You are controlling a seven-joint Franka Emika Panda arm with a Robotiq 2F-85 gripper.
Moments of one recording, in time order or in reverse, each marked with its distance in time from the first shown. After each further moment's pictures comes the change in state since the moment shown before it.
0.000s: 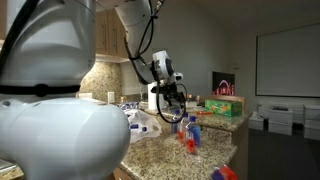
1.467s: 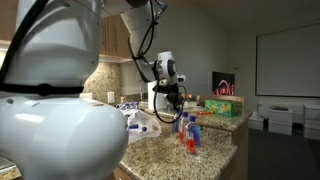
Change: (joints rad) arm -0.057 0.056 0.051 0.077 0.149 -0.064 -0.023
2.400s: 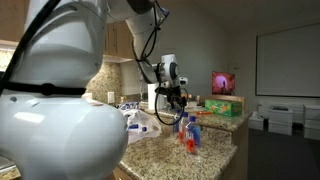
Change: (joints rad) arm -0.013 0.062 0.000 0.052 0.049 -0.014 -0.018
